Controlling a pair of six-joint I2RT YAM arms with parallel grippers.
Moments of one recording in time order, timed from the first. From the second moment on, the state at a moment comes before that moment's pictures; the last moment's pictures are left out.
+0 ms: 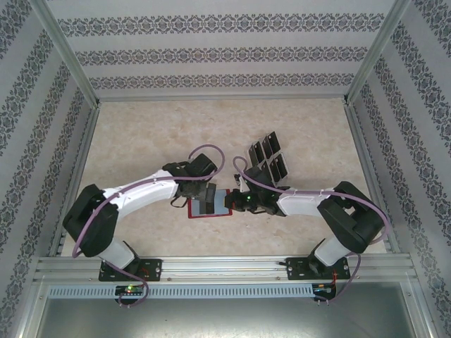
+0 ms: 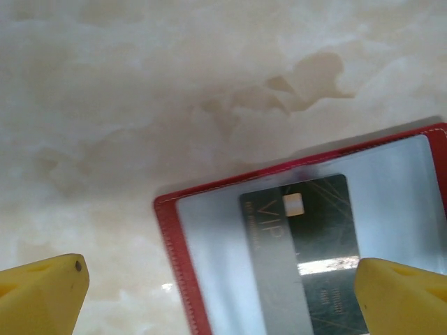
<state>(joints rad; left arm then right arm) -0.73 1.57 1.03 -0.72 -0.20 -0.57 0.73 1.57 0.59 0.16 -0.45 0.86</state>
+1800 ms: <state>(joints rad) -0.77 1.64 0.93 -0.65 -0.26 -0.62 0.71 1.63 0.54 0.28 -0.44 0.91</state>
